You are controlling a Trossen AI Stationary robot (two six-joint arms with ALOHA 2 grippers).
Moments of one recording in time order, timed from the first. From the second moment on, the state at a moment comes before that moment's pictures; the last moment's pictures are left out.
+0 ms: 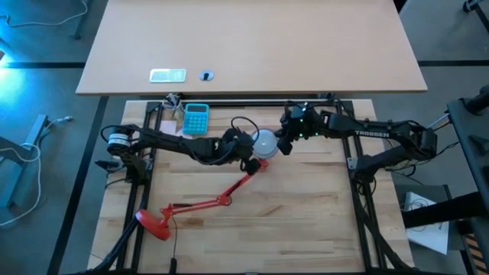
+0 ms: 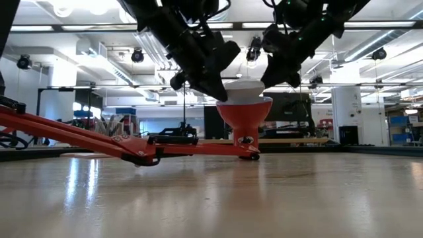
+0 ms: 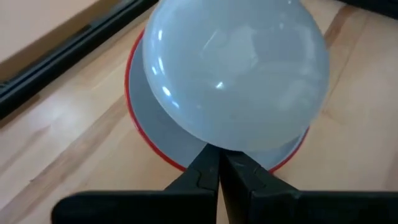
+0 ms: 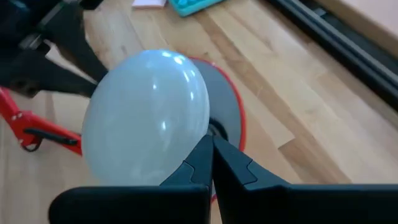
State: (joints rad) left arm 0.03 1.76 1.21 -0.20 -0.46 -0.40; right arm -0.35 1.28 0.88 -0.28 -0.08 0.18
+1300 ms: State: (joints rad) left arm 0.04 1.73 1.21 -0.26 -0.28 -0.27; right arm -0.37 1.42 0.98 -0.26 -0.10 0.07
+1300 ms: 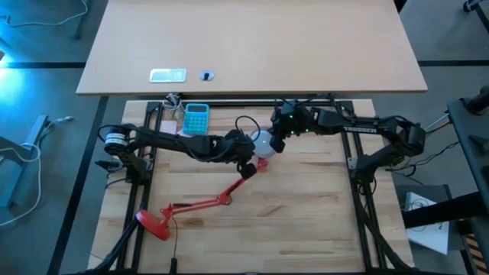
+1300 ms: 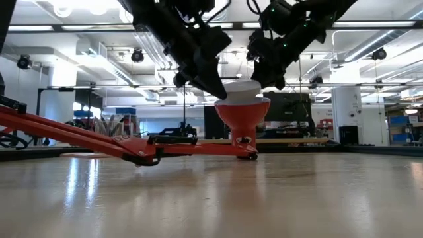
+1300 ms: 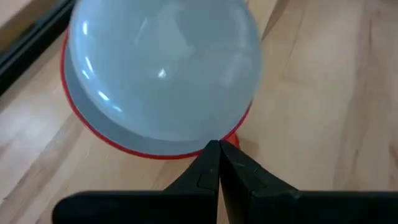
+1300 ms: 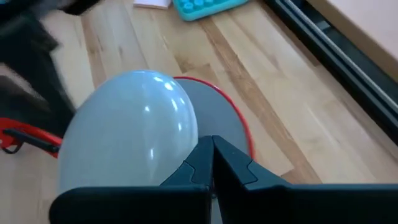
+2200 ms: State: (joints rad) left arm 0.06 1.71 1.21 -0.30 -0.36 -0.26; right arm -0.41 1.29 0.98 -0.31 -0.05 0.09
